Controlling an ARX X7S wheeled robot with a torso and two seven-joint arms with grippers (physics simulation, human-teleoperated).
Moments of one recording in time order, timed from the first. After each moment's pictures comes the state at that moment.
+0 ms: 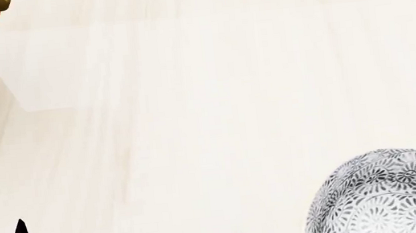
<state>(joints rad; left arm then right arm) 0.11 -0.33 0.12 0.59 -0.33 -0.22 -0.40 -0.17 0.49 1.02 -0.57 1.80 1.09 0.45</state>
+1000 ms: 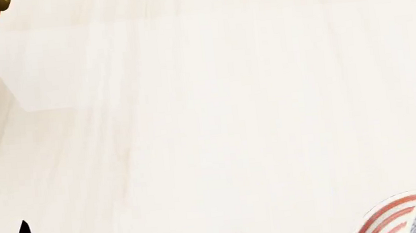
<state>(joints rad) 0.11 -0.35 0.14 0.59 -0.33 -0.21 -0.41 -0.35 0.46 1.27 -0.49 1.79 1.06 0.33</state>
